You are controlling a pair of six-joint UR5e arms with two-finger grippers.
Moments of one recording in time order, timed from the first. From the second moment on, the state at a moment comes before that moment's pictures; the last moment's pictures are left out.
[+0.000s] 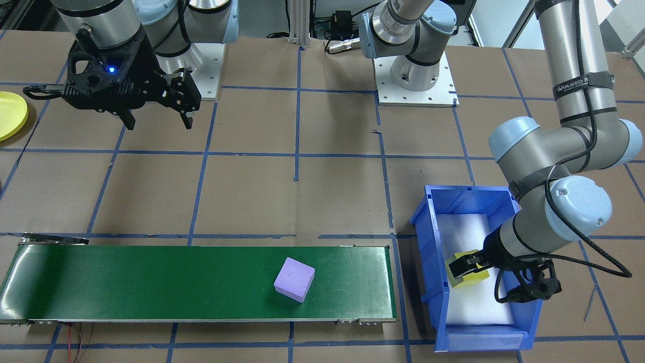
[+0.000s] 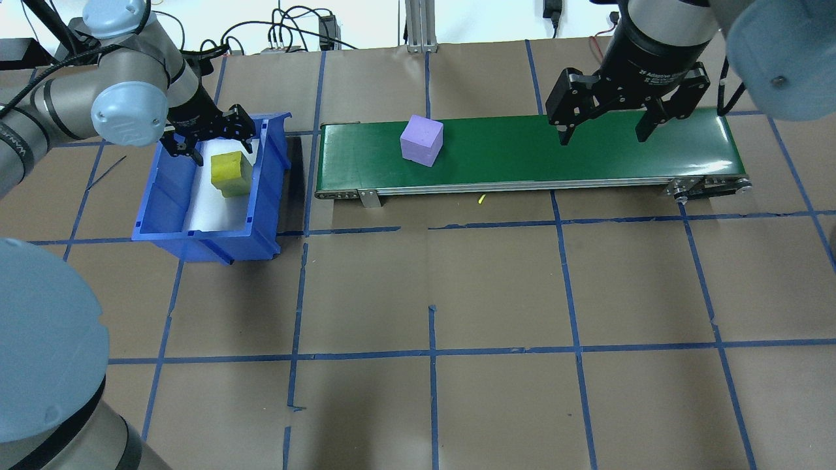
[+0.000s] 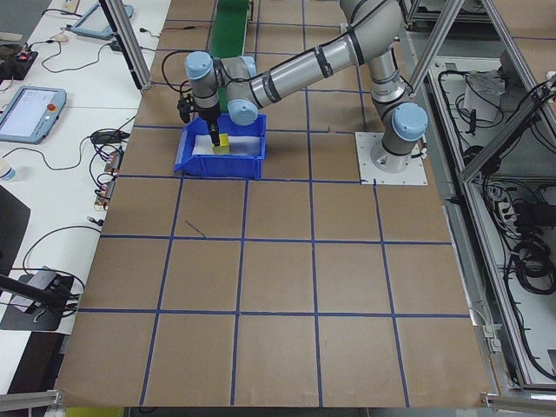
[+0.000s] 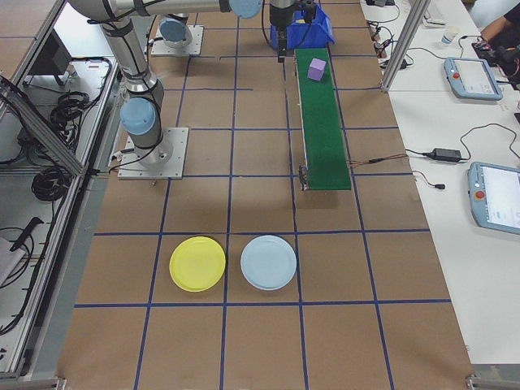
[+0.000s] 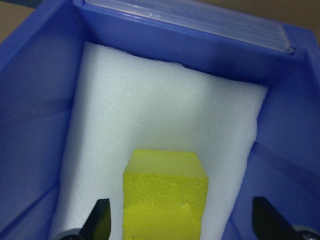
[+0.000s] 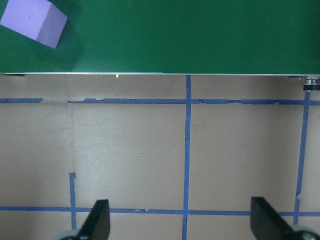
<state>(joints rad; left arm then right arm) -1.37 -2.07 -1.53 -1.13 1.56 -0.05 1.61 -1.57 1.54 -1.58 -1.54 0.02</state>
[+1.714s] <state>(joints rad) -1.33 -1.95 -1.54 -1.22 1.50 0.02 1.61 -1.57 1.54 -1.58 -1.54 0.02</state>
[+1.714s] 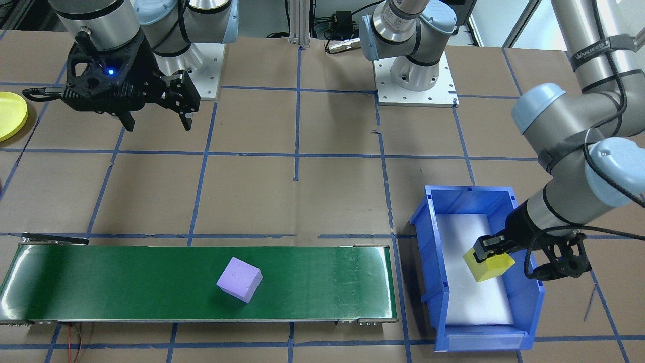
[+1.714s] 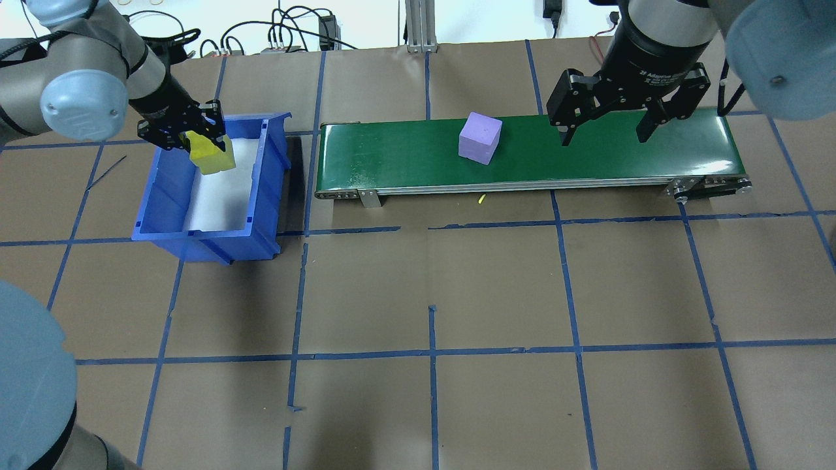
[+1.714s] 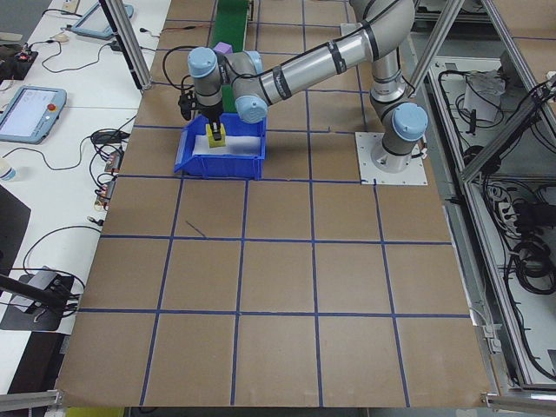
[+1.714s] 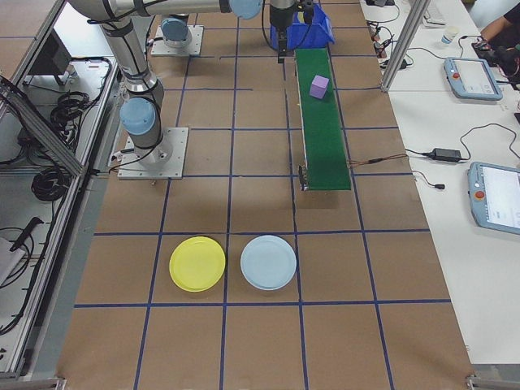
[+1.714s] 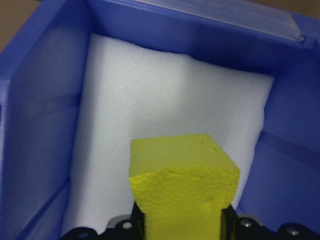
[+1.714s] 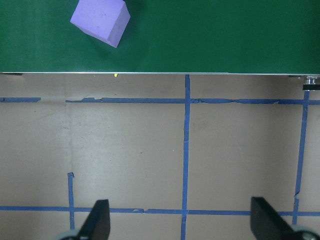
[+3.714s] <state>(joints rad) -1.69 -2.06 -1.51 -1.03 1.52 0.05 1.45 -1.25 1.30 -1.64 -1.54 0.01</state>
